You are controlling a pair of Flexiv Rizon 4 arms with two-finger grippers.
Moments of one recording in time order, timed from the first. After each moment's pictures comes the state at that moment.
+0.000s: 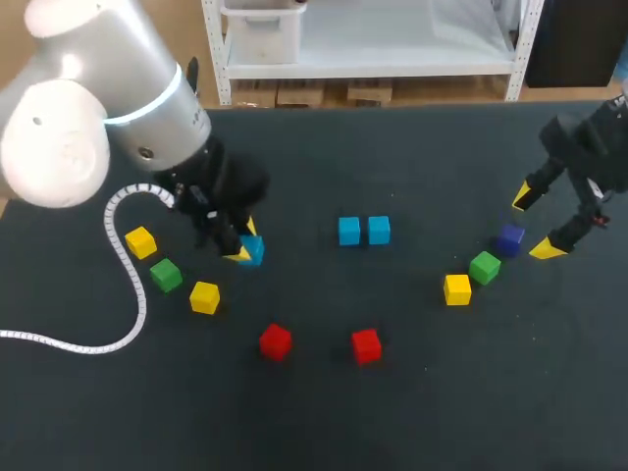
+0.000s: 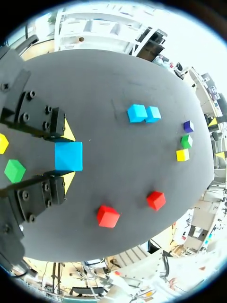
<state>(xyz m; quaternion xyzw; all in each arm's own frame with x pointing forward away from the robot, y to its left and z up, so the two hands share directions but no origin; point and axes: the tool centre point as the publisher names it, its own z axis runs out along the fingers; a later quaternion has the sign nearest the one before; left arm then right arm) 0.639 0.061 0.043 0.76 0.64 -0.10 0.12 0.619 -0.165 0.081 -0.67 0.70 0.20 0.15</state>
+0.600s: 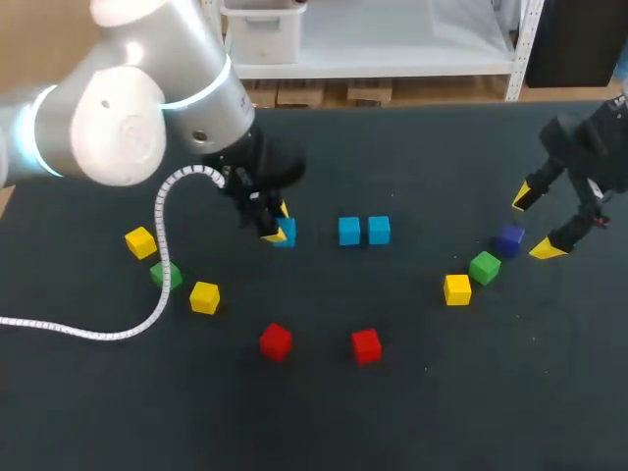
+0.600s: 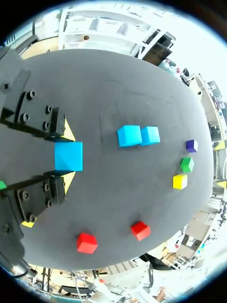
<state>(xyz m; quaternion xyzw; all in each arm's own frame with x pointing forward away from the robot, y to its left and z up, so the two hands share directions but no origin) 0.686 0.017 0.027 0.73 0.66 -0.10 0.12 0.619 -0.165 0.081 -0.67 0.70 0.20 0.15</state>
